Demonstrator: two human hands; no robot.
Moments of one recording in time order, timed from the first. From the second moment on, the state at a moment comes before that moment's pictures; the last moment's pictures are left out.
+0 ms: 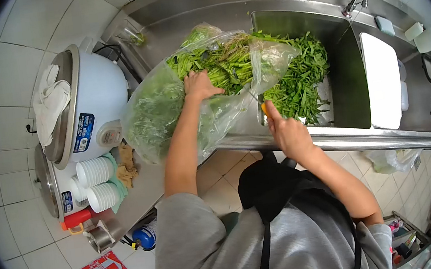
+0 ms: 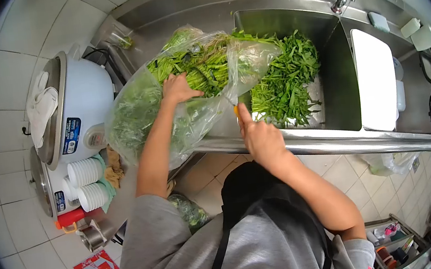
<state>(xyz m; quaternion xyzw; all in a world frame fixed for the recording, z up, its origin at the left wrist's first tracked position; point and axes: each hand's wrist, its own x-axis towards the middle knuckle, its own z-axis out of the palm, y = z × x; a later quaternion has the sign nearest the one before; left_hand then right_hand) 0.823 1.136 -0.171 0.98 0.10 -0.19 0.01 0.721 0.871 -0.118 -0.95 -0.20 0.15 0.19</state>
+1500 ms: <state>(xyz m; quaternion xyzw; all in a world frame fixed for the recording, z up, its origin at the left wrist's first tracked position) 0.899 1.186 -0.164 0.81 -0.01 -0.55 0.18 1.005 0.950 -0.190 -0.96 -0.25 0.05 0.11</state>
